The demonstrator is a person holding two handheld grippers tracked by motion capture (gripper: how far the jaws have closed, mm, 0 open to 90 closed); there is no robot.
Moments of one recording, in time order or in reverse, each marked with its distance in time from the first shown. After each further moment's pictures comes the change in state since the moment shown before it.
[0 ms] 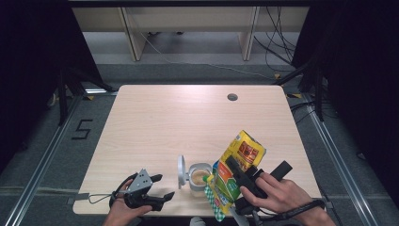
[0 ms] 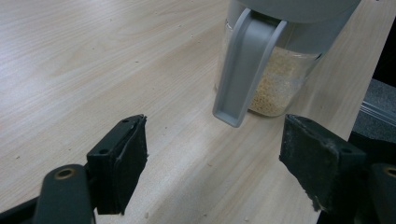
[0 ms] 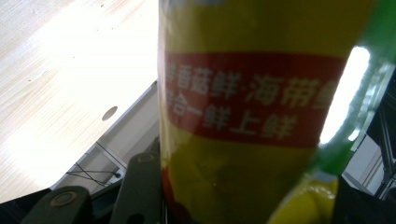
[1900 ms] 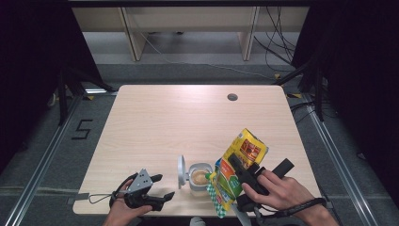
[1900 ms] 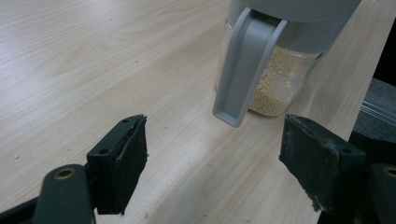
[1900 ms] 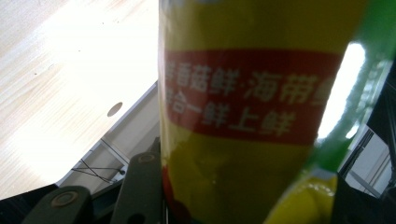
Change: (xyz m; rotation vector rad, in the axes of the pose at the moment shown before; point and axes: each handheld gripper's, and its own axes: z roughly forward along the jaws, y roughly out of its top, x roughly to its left) left arm 0.001 0.000 0.000 0.002 0.007 0.026; right arm 0.005 -0.004 0.004 -0.004 0.019 0.032
